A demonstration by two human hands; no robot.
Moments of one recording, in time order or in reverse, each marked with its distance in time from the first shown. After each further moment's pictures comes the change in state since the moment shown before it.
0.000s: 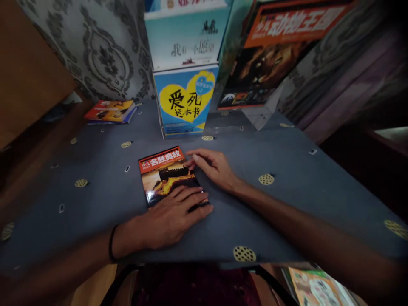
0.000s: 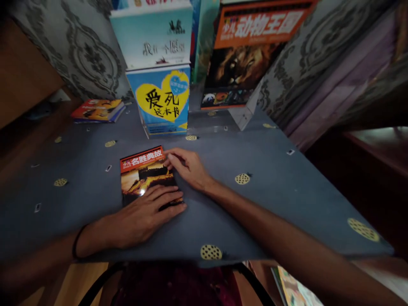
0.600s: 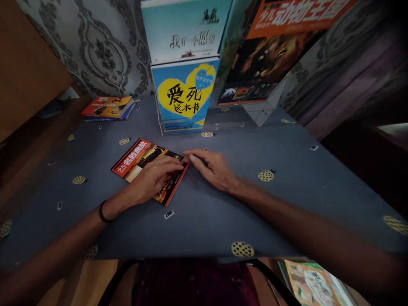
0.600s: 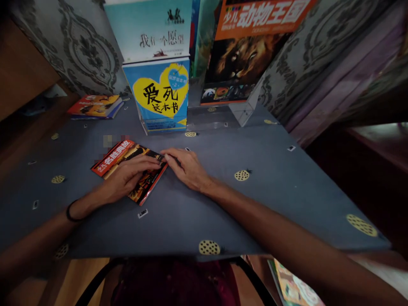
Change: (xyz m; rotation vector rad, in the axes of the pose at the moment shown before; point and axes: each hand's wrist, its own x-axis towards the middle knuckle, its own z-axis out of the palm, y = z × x) left_hand -0.003 -0.071 -0.017 -0.280 0.295 -0.185; right_hand -0.003 -0.004 0.003 -0.362 0.003 -0.161
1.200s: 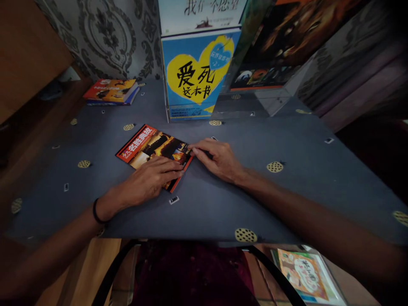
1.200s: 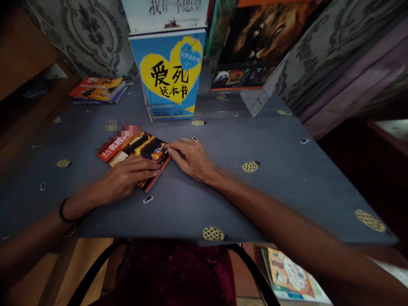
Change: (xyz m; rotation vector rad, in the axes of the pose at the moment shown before) left_hand -0.034 0.016 -0.008 0.283 -0.139 0.150; right_hand -0.003 0.003 0.006 -0.123 -0.054 -0.063
